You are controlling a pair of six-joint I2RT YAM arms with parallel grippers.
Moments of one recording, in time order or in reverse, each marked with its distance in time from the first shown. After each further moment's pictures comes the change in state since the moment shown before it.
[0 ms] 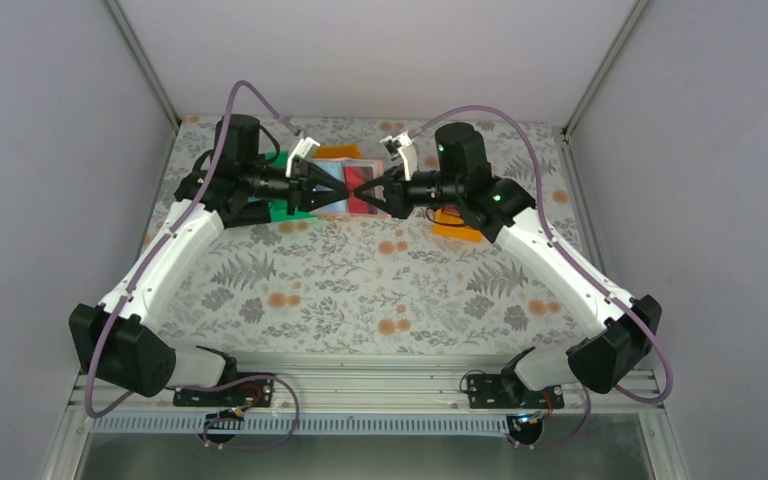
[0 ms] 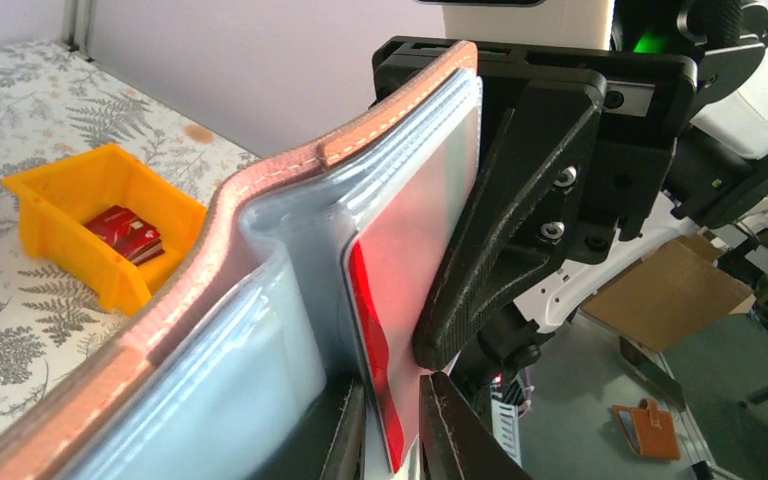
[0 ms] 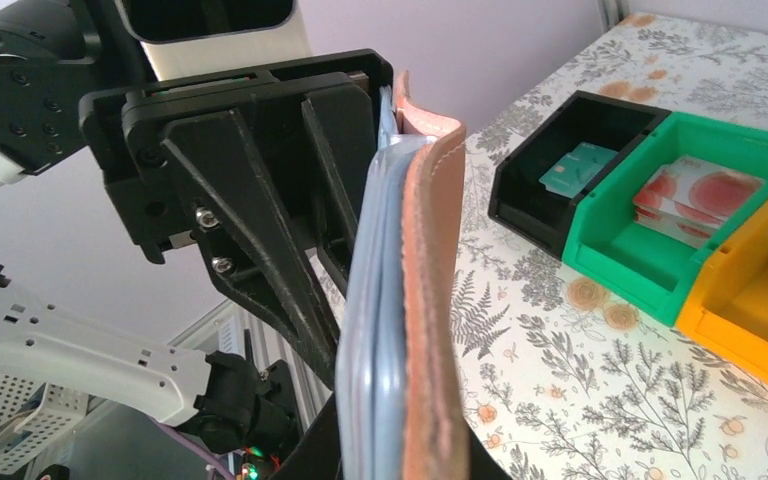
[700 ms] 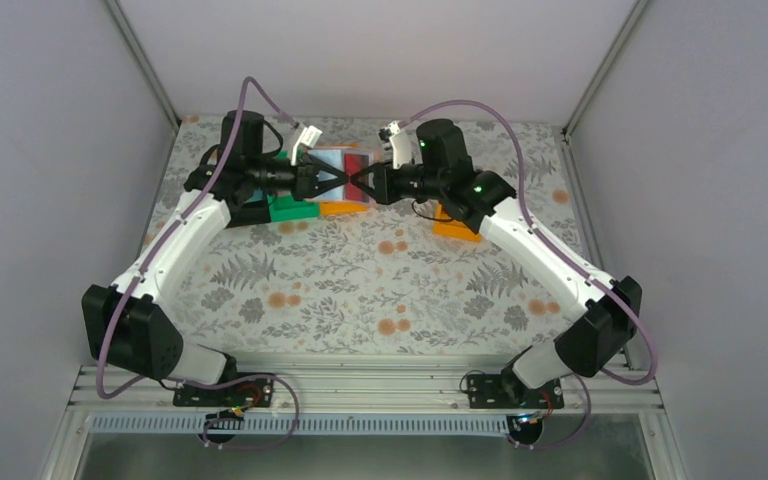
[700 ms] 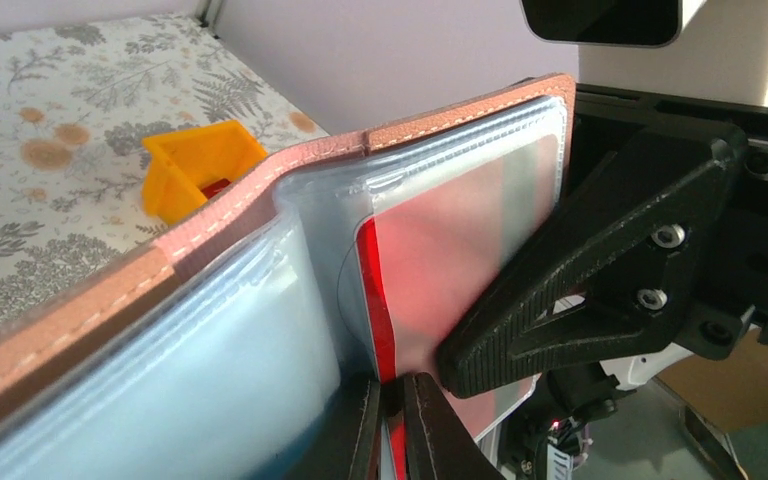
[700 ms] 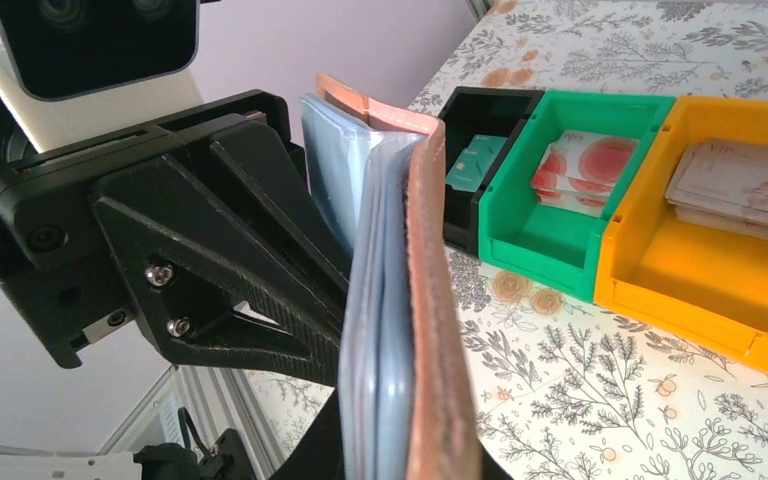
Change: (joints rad) left arm 0.018 0.078 0.011 0.061 -0.139 -0.114; right arm 0.020 0.097 0.051 0.001 0.230 0.148
